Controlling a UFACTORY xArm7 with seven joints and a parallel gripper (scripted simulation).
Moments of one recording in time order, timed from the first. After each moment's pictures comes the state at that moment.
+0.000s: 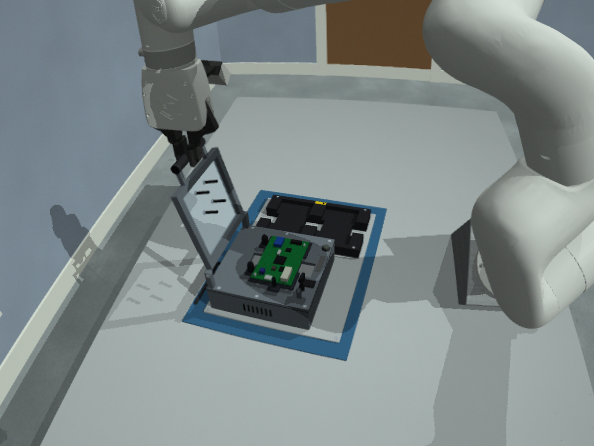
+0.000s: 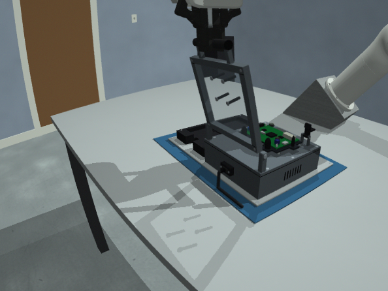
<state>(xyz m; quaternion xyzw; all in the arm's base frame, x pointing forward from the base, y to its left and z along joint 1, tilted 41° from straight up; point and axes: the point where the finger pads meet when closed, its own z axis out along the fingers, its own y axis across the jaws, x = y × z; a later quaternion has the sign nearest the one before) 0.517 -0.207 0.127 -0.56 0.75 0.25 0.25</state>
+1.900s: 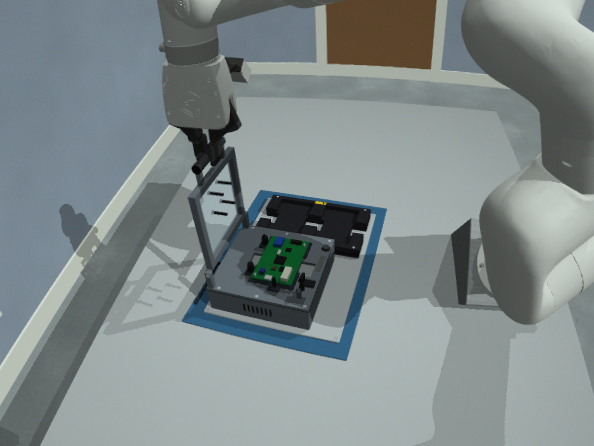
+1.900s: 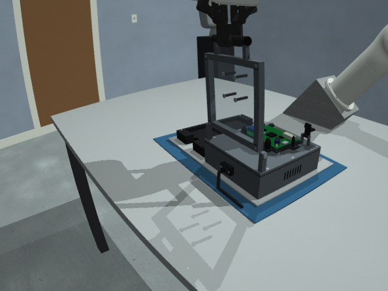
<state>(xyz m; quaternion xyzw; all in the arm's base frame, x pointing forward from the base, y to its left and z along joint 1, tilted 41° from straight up) 0.480 -0.202 0.135 -0.56 0.75 0.24 0.25</state>
